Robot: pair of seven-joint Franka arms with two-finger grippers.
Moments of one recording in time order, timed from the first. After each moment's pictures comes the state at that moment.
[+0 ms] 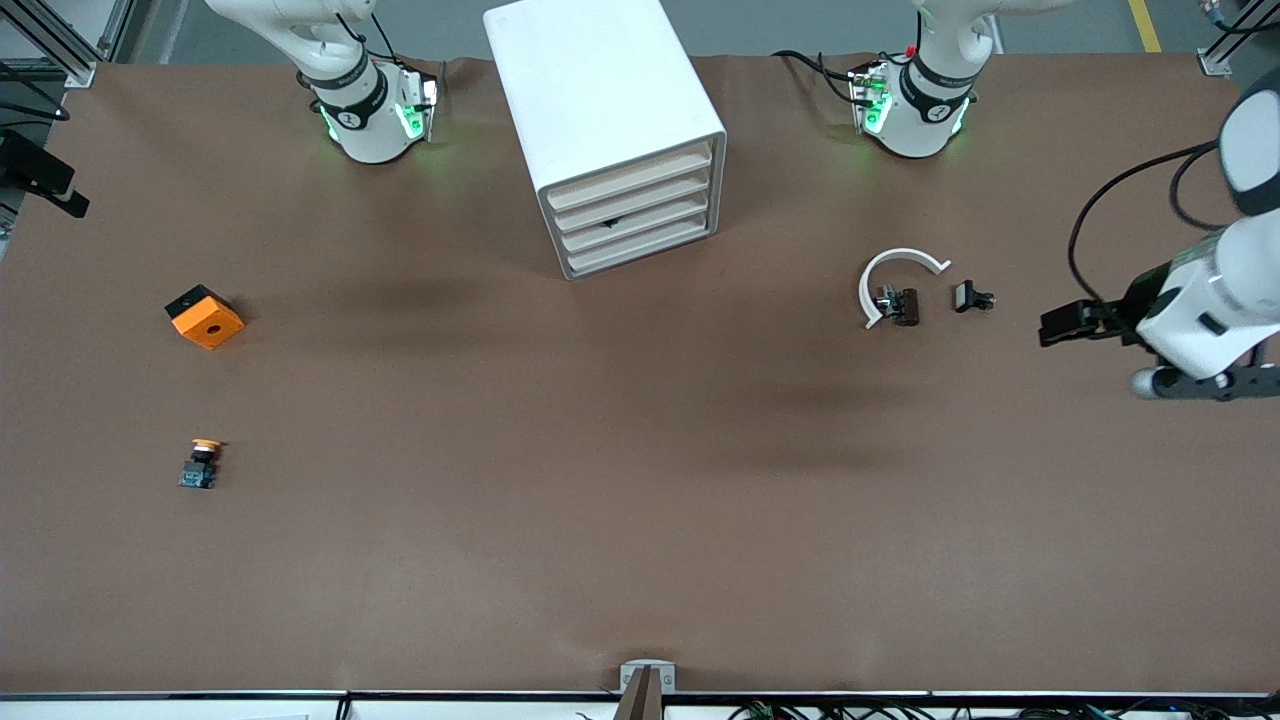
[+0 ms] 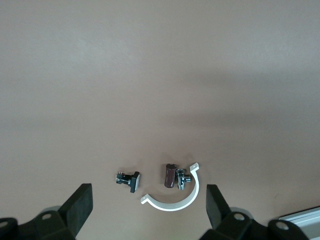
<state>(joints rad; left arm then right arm) -0.04 0.24 -0.03 -1.50 -0.01 1.60 -0.06 -0.04 -0.17 -0.10 -1.68 -0.01 1.52 -0.08</state>
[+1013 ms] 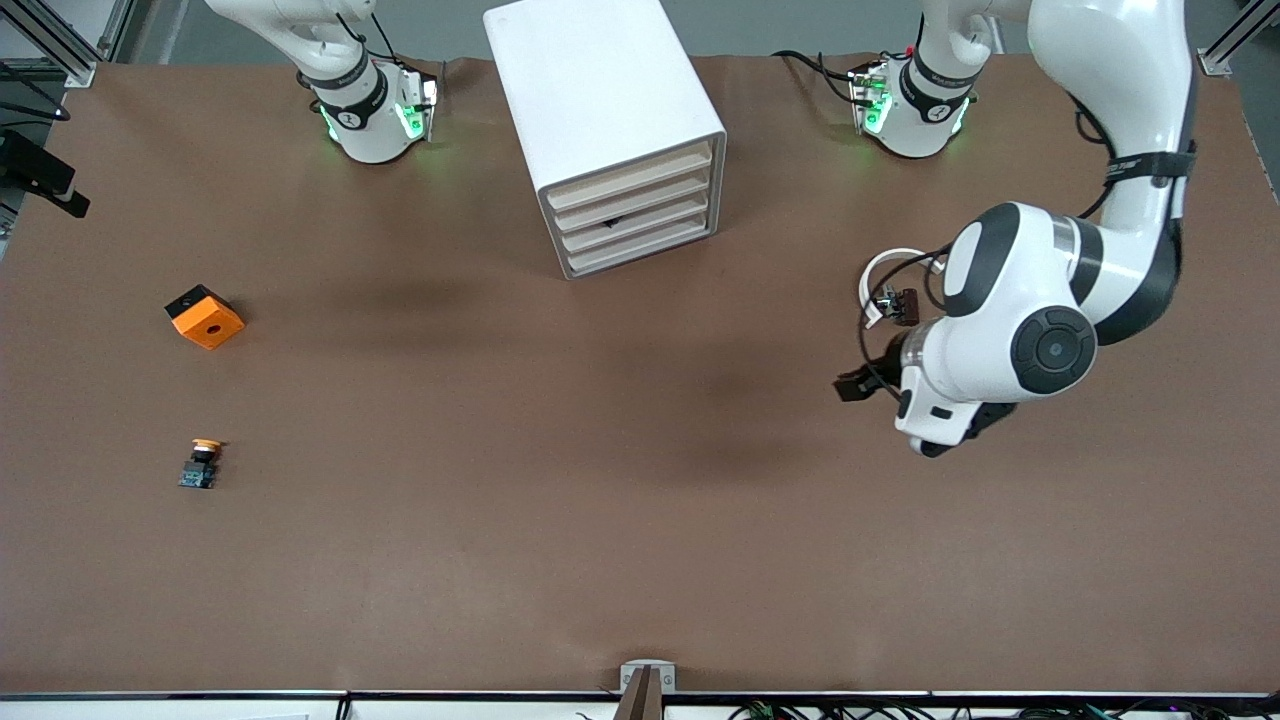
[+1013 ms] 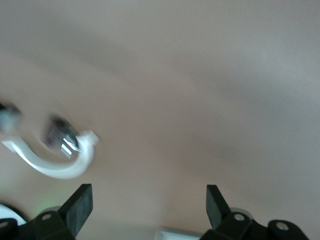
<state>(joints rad) -0.29 0.46 -0.04 -1.50 -0.25 1.69 -0.85 -0.04 -0.17 -0.10 -1.68 -0.01 1.52 -0.08</state>
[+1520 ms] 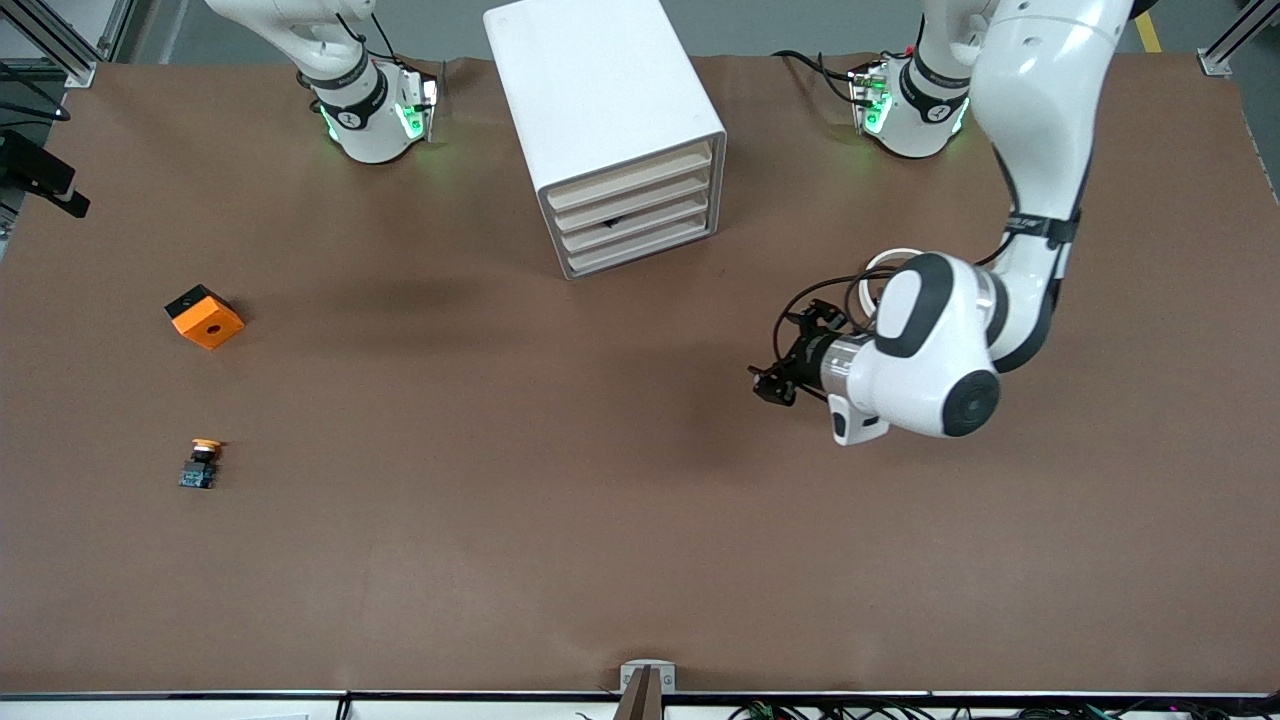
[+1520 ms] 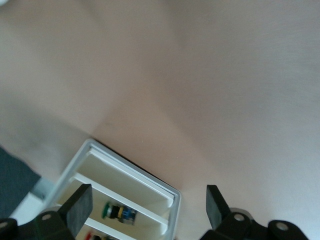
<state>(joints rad) -0.36 0.62 -0.04 -1.49 -0.57 1.69 -1.33 -0.04 -0.17 -0.11 -1.68 -0.01 1.52 -0.08</state>
